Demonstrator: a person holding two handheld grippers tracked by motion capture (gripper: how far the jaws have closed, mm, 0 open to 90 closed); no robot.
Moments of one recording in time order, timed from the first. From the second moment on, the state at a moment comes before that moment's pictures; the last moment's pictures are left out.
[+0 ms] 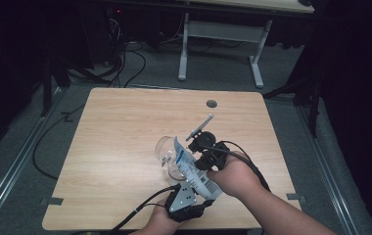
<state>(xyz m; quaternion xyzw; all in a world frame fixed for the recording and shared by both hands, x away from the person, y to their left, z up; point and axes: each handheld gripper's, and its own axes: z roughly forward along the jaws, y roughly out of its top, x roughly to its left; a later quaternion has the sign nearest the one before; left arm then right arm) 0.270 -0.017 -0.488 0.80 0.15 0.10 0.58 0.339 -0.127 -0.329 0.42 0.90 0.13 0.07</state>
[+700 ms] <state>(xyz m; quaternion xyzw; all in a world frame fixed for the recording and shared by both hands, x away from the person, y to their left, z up) 0.269 -0.016 -0.485 0.80 0.15 0.10 0.57 0.339 -0.126 -0.326 0.41 0.90 0.14 0.07</state>
